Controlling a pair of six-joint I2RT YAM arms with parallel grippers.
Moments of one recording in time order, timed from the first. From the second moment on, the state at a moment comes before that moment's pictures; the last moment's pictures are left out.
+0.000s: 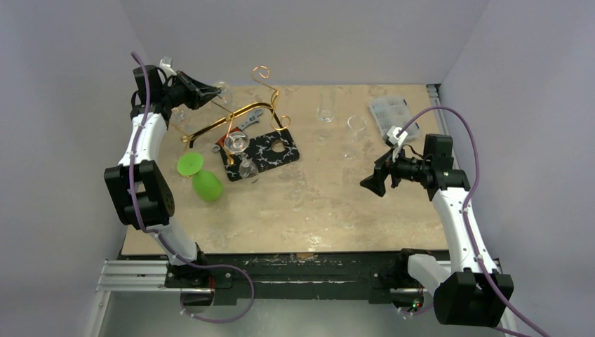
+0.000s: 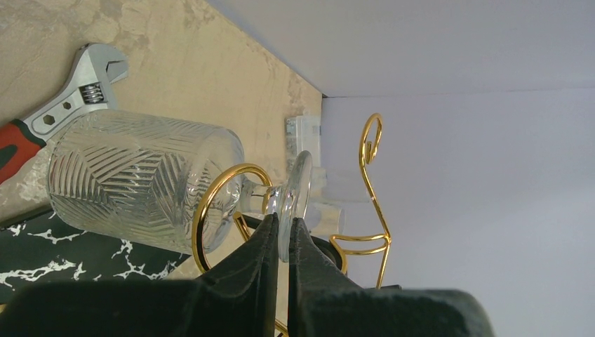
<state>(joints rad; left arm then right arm) 0.22 1.76 1.51 -0.15 0.82 -0.99 -0.07 1.02 0.88 -0.66 -0.91 -0.52</state>
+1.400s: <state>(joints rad) 0.21 1.65 1.45 -0.24 0.89 -0.92 -0.07 1.00 0.88 -0.66 -0.91 -0.53</state>
